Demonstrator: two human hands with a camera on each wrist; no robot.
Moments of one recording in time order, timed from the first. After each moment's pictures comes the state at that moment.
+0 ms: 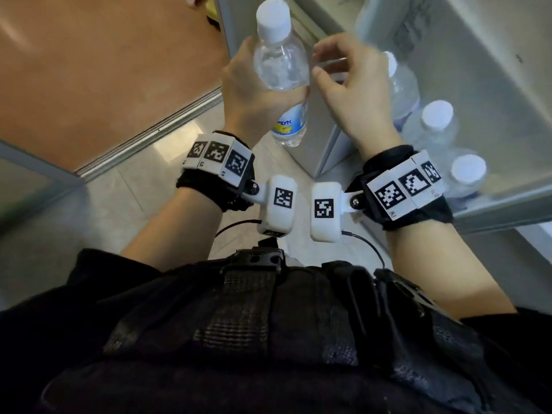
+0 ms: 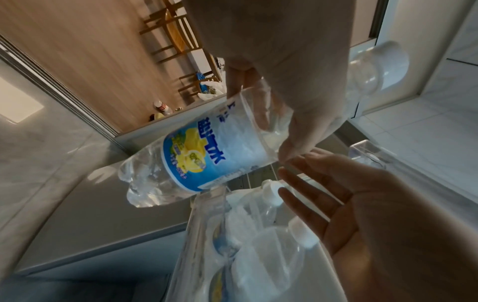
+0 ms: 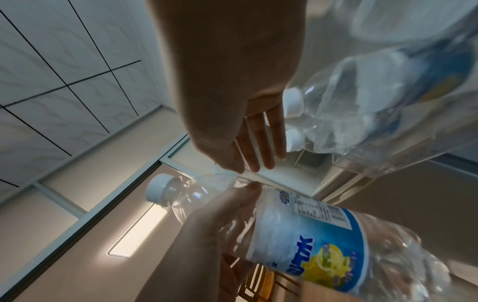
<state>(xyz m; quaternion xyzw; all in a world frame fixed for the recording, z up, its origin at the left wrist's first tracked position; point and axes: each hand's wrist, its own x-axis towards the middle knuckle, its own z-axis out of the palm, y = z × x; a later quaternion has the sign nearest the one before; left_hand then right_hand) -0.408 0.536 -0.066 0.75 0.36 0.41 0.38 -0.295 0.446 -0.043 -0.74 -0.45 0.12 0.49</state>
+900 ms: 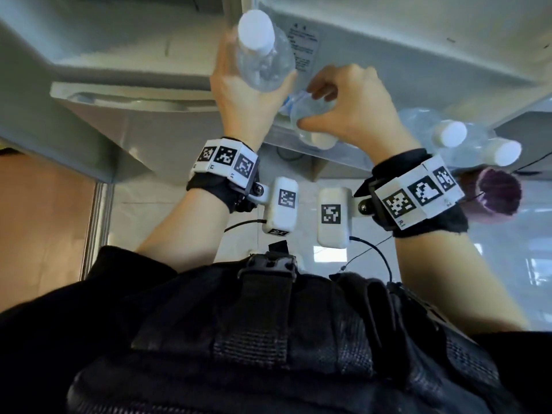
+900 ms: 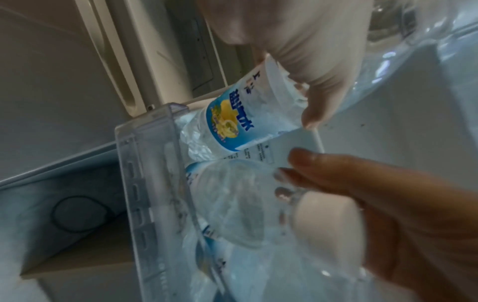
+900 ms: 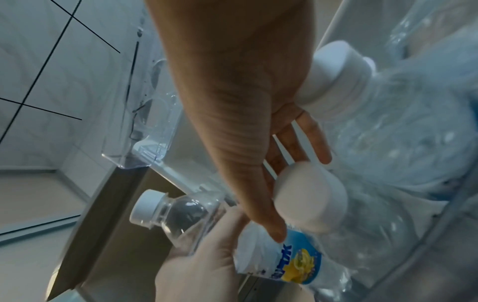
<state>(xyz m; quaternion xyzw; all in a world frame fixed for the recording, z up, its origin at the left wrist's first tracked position) -0.224 0.661 -0.078 0.76 0.06 0.27 0.58 -0.244 0.521 -0.015 -0.96 -0.04 0.07 0.27</state>
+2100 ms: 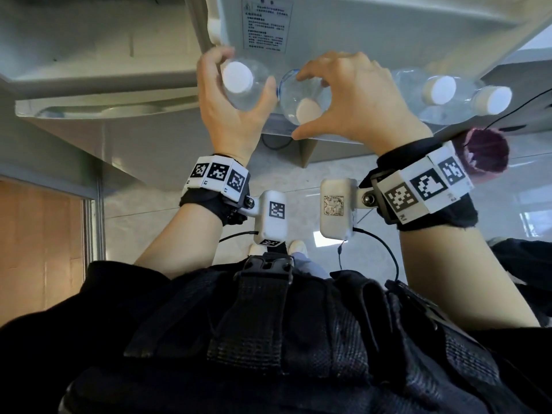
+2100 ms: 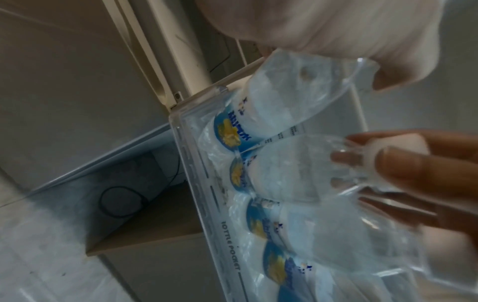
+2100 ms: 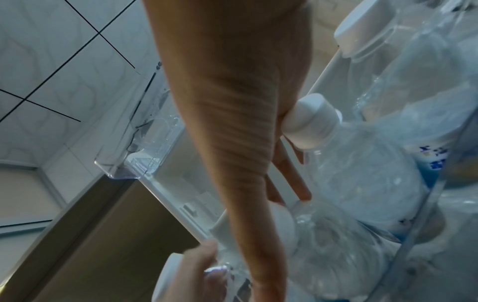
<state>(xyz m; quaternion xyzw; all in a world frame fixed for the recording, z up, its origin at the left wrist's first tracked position) -0.248 0.659 -0.098 0.78 0.00 0.23 0.59 -0.268 0.503 -0.014 -0.98 -0.08 0.07 0.16</state>
